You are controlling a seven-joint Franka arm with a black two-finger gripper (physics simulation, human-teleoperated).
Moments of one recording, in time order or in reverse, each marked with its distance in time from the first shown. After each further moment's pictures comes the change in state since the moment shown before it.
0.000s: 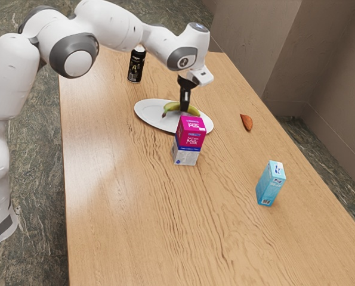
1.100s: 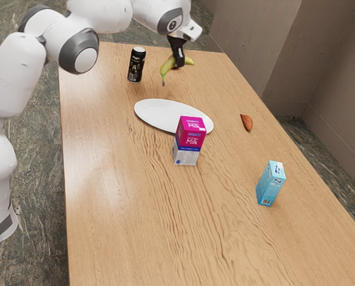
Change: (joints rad) arm 0.202 0.094 0.024 0.296 -0.035 0.043 -0.033
